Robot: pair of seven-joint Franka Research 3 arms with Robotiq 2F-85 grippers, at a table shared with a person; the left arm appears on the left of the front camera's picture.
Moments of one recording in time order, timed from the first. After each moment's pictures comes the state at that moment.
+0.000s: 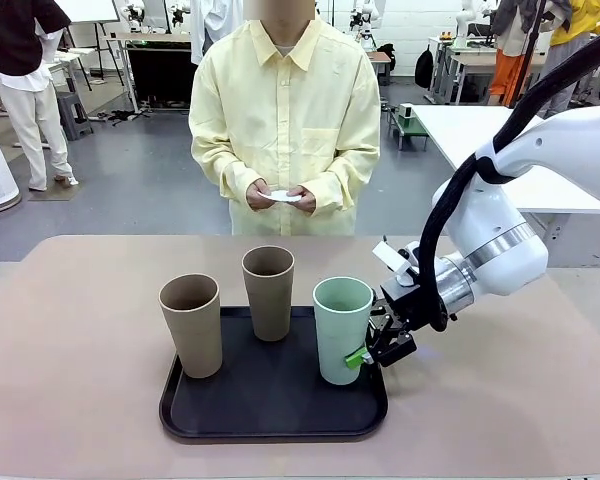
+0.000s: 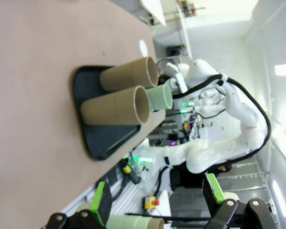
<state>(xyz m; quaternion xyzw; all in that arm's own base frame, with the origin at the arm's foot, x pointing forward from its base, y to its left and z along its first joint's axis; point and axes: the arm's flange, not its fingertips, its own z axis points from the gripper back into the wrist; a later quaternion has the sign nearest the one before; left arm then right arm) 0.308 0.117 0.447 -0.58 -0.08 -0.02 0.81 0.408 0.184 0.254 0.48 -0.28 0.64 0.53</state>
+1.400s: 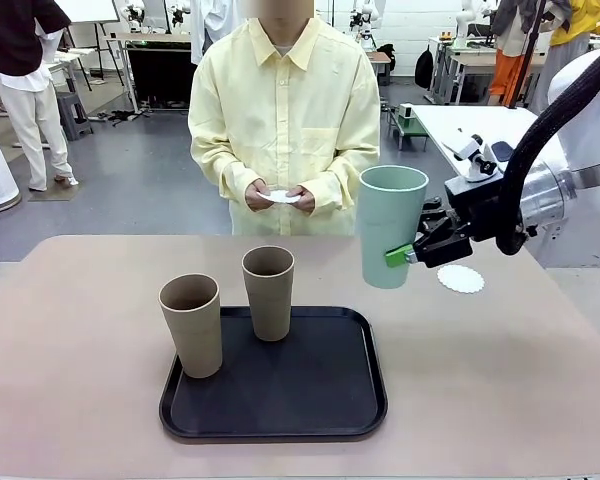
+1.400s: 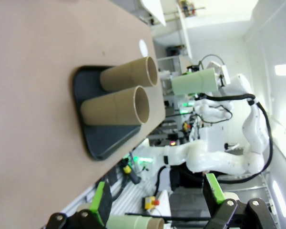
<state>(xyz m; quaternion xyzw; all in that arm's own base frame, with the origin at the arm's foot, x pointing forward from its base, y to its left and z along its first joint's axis) 0.308 0.117 0.447 -0.58 -0.08 -0.02 0.81 0.398 0.112 0.428 0.40 -0.35 0.55 0.64</state>
